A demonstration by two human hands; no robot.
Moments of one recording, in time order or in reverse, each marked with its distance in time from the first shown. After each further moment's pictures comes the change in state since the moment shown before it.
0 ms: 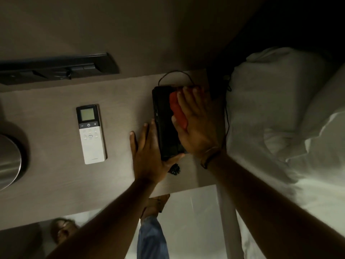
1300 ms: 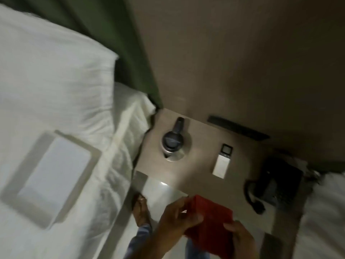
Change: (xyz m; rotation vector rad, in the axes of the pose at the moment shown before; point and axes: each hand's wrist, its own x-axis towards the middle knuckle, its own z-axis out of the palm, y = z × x) left_hand -0.223 -0.098 -0.407 -1.381 -0.240 -0.812; right_hand -0.182 -0.392 -0.138 2.106 -0.730 0.111
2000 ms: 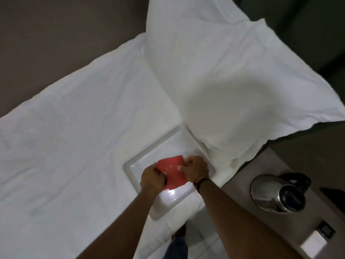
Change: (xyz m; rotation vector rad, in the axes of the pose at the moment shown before) left_hand -0.042 -0.022 -0.452 0.047 0.948 -0.083; right_hand 0.301 0.401 0.179 -1.927 0.072 0.424
